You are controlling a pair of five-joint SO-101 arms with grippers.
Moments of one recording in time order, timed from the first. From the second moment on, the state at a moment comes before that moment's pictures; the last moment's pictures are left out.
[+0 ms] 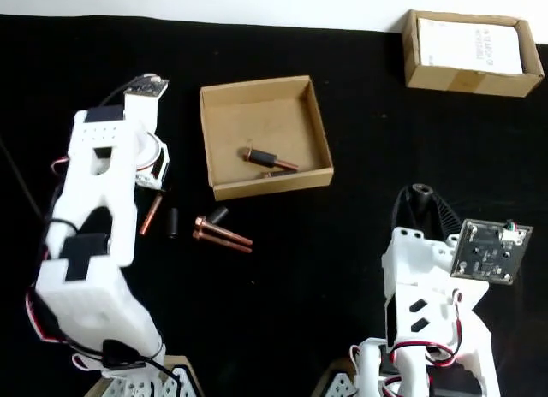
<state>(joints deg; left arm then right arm) -13.1 18.9 1.5 70.5 -16.3 0.9 -93.5 52.0 63.3 0.8</state>
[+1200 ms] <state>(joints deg) -8.8 26.8 -27.2 90.4 -16.4 0.8 -93.5 60.2 48.5 0.8</state>
